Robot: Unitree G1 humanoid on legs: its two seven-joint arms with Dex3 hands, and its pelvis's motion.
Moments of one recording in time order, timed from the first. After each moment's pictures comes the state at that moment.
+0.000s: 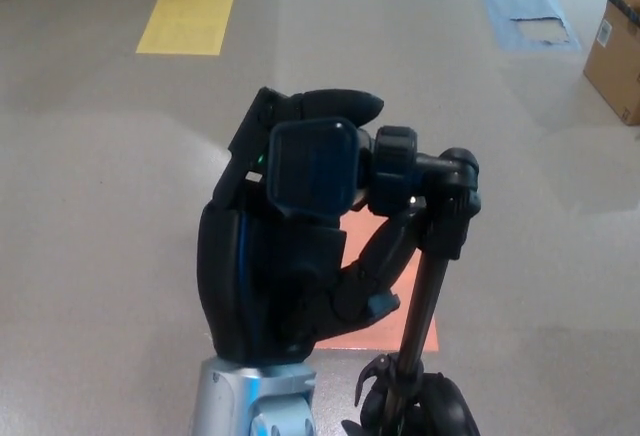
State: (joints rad) left_arm -0.05 -0.02 -0.47 -0.32 -0.39 -0.40 0.13; right_arm -0.35 0.11 -0.01 1.17 -0.30 -0.43 -0.14
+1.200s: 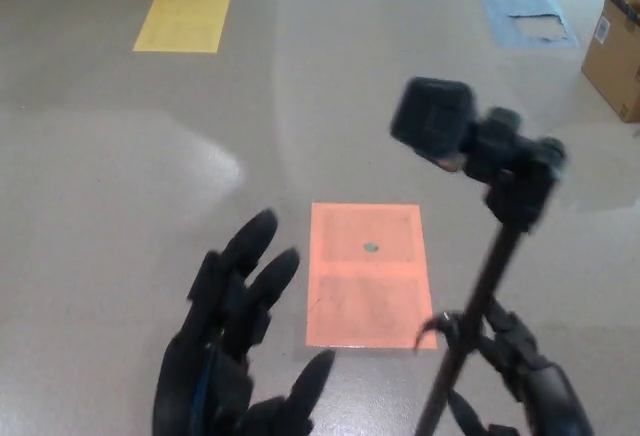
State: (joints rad) left_arm 0.24 0.18 -0.36 -0.12 -0.21 -0.43 0.12; right_arm 0.03 -0.10 -0.02 0.43 -0.23 -0.43 0.06
